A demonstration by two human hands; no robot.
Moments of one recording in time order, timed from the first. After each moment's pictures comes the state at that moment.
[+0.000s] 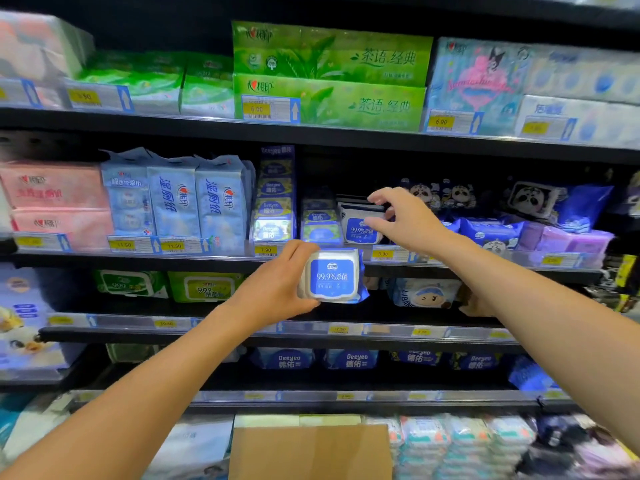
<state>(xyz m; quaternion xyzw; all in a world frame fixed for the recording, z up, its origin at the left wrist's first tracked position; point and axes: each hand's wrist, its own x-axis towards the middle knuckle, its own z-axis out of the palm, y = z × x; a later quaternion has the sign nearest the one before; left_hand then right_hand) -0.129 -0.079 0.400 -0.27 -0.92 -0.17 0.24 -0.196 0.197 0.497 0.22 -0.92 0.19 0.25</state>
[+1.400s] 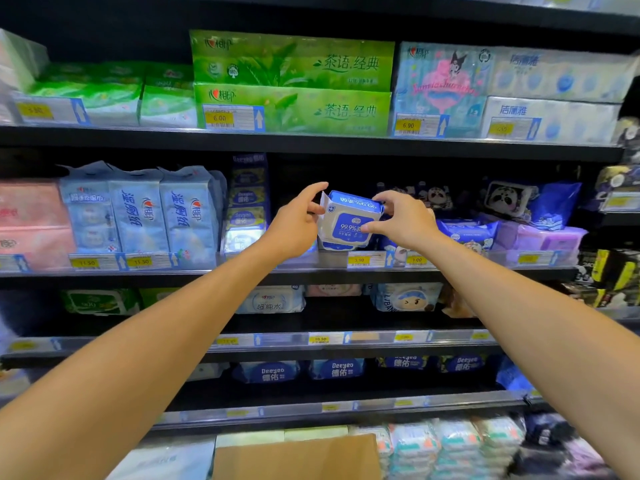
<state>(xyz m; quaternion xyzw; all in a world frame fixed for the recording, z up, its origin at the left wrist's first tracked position) -0.203 -0.007 0.486 -0.21 -0.86 -0.42 0.19 -0.218 0.235 0.496 0.08 -0.93 0.23 0.27</state>
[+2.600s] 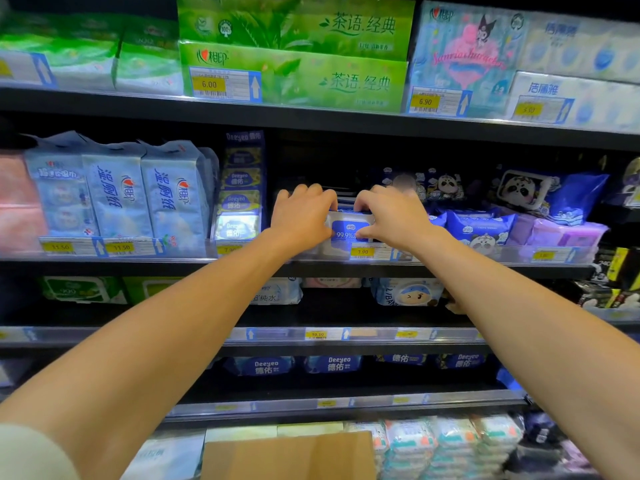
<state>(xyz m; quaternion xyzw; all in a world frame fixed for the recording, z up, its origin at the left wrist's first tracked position) -0.250 0.015 0.468 -0.18 -0.93 -0.03 0.32 -0.242 0.212 0.484 0.18 -0.94 -0.04 0.29</state>
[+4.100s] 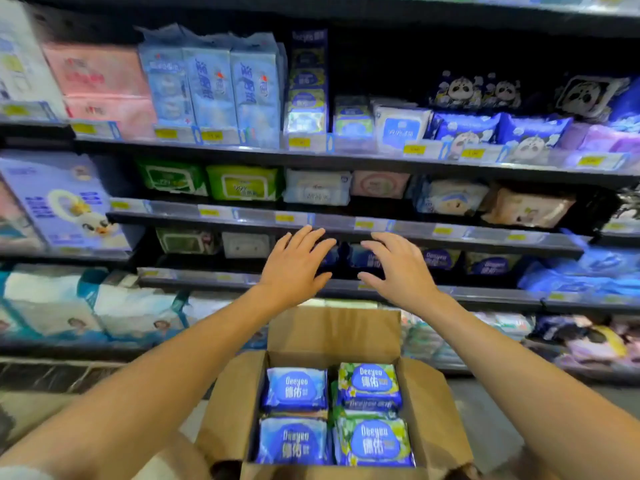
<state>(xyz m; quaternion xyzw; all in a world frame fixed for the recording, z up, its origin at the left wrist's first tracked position) -0.045 -0.087 0.243 -0.17 -0.96 -0.01 0.21 -0.062 0.159 0.252 0.23 -0.95 0.07 0.20</state>
